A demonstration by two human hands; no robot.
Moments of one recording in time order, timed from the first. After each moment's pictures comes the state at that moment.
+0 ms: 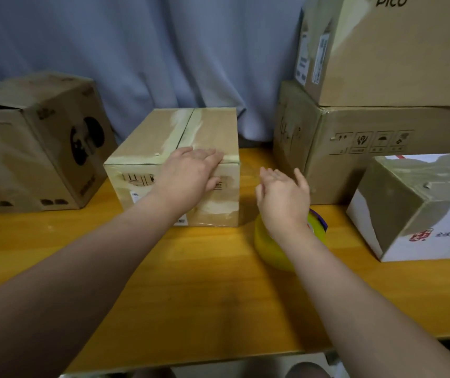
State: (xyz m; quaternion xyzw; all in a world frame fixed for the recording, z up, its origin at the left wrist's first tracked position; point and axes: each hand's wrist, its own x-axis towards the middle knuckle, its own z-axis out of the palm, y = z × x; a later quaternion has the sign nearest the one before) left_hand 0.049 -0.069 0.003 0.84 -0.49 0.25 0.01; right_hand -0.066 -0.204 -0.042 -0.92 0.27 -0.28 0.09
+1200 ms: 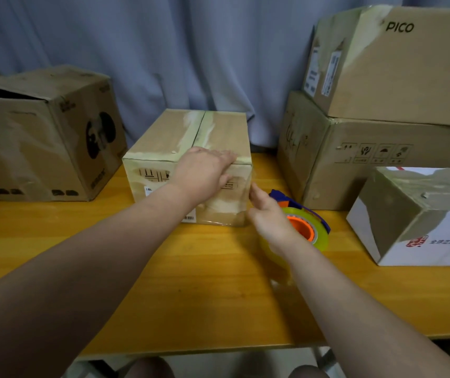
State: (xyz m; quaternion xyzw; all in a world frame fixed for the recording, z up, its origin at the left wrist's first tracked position) left_hand 0.054 -0.069 0.006 0.85 -0.48 0.24 0.02; right_hand -0.069 -0.170 -0.054 -0.76 0.18 -0.15 0.60
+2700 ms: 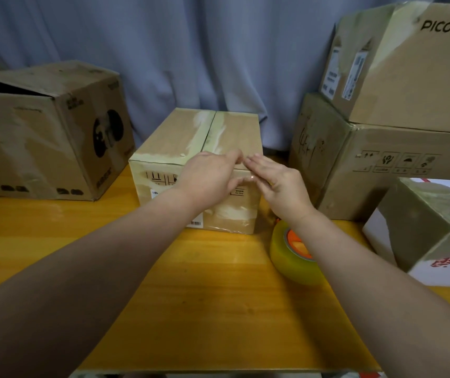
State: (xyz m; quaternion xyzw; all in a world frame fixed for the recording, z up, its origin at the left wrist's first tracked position) left_hand 0.059 -0.066 0.005 0.85 -0.46 0.23 0.10; right_hand -0.019 -0.222 -0.038 -0.89 -0.06 -0.40 0.18
